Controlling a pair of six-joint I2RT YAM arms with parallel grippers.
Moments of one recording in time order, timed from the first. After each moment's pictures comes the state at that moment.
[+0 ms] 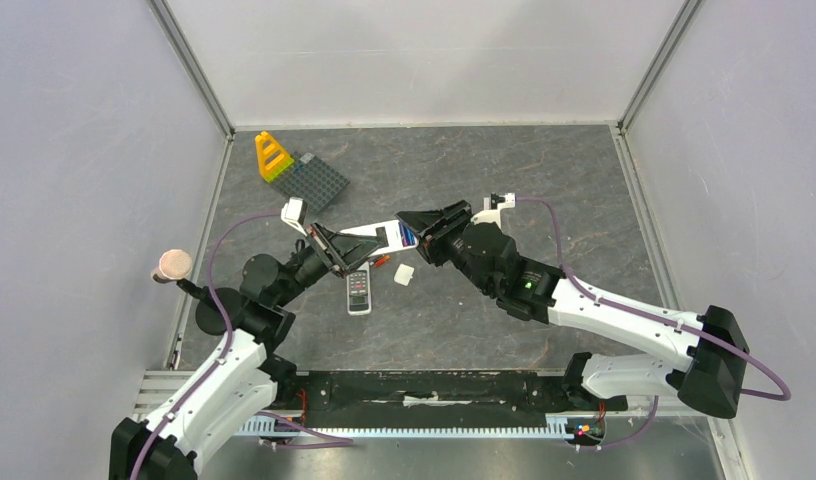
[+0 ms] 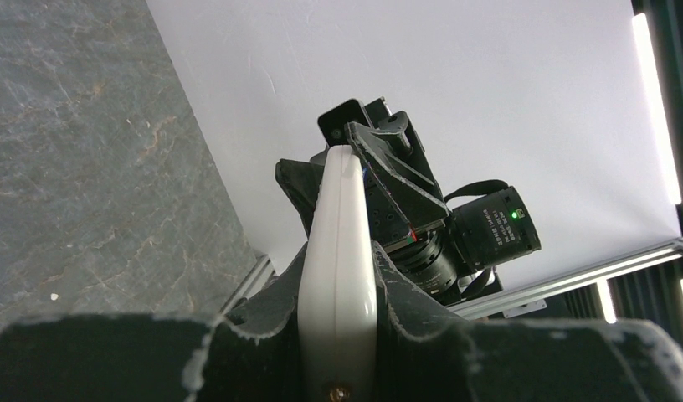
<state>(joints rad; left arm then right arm) -0.43 0.68 0.38 0.53 0.48 -1.35 1.04 1.20 0.92 0.10 0.42 1.60</state>
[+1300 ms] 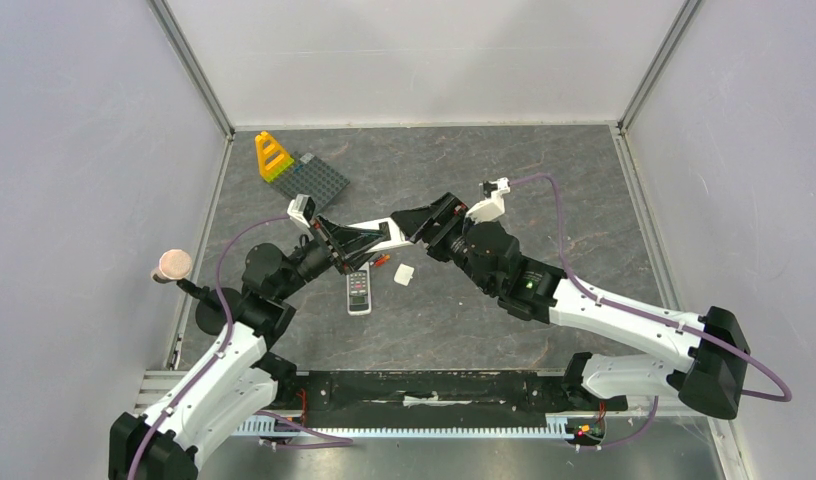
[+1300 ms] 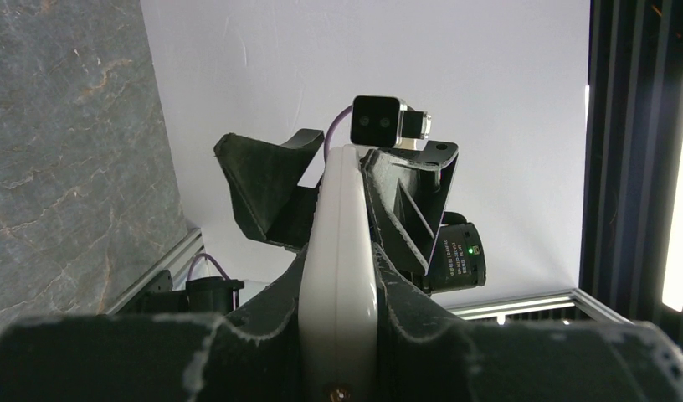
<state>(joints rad) -0.43 0.73 0.45 0.45 0.50 -1.59 1.03 1.19 0.92 0.15 0.43 1.14</state>
